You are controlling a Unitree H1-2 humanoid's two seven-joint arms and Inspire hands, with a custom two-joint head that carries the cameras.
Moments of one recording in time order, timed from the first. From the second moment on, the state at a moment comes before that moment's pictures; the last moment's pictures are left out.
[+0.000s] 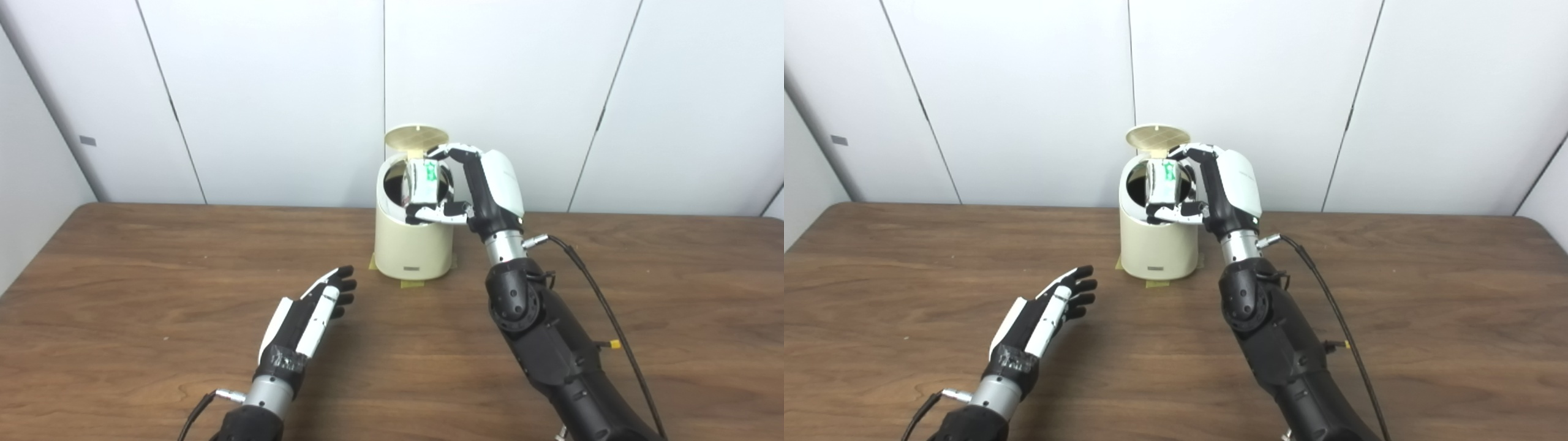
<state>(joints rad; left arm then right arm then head) -0.03 0.03 -0.08 -0.32 0.17 0.41 -0.09 -0.70 -0.04 0.23 0.53 -0.60 -0.13 -0.41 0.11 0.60</state>
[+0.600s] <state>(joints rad) -0.04 0.05 -0.09 -0.31 0.17 0.41 -0.09 -0.70 -0.05 0.22 0.54 -0.57 -0.17 -0.41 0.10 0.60</state>
